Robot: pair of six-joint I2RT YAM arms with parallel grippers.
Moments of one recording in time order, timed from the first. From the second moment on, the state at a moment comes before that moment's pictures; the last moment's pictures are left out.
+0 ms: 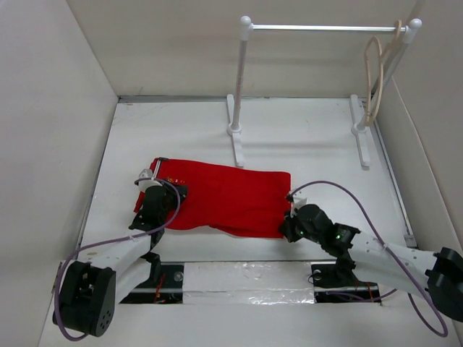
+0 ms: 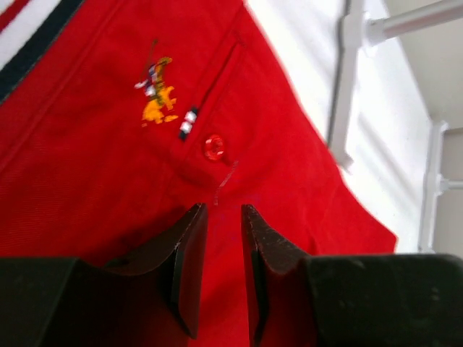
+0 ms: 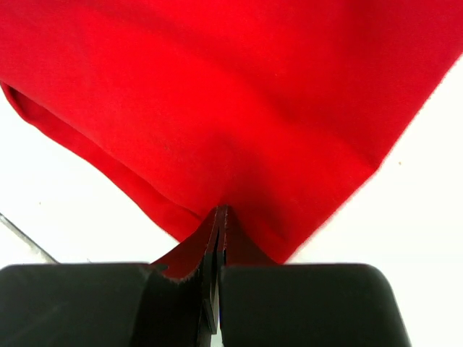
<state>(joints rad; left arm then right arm) -0.27 0.95 0.15 0.34 -0.13 -0.96 0.88 0.86 0.20 -0.01 0.09 0.45</state>
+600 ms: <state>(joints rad) -0.87 1.14 0.58 0.35 -0.33 -0.73 0.40 0.77 1.11 -0.31 0.31 -0.02</state>
